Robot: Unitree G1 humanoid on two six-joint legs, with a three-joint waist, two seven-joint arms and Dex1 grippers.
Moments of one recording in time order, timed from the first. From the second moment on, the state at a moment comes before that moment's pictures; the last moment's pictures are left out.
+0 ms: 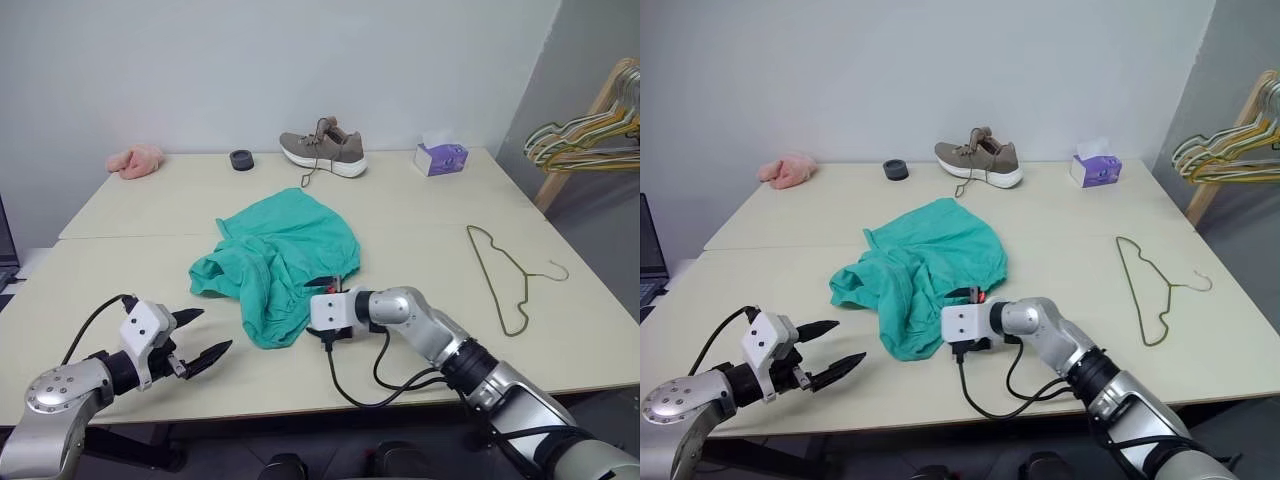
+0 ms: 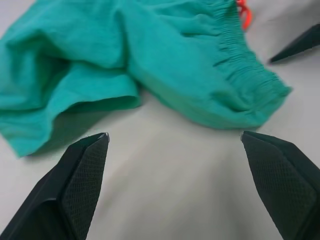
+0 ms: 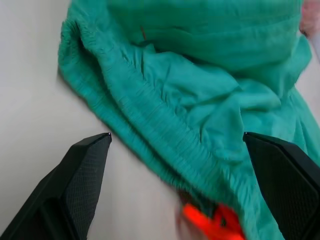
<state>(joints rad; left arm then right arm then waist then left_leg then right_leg) 0.24 0.76 0.29 -0.14 -0.40 0.20 -0.95 -0.64 -0.19 0.67 0.38 -0.38 -0.11 0.69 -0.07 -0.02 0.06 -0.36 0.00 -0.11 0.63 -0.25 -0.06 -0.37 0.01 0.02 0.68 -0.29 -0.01</state>
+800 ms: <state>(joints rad) 0.26 0.79 0.28 -0.28 -0.43 0.34 -0.97 -0.65 -0.16 0.58 0.45 -0.36 -0.13 0.69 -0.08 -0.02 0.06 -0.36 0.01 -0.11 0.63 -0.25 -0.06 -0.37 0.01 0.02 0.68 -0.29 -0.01</state>
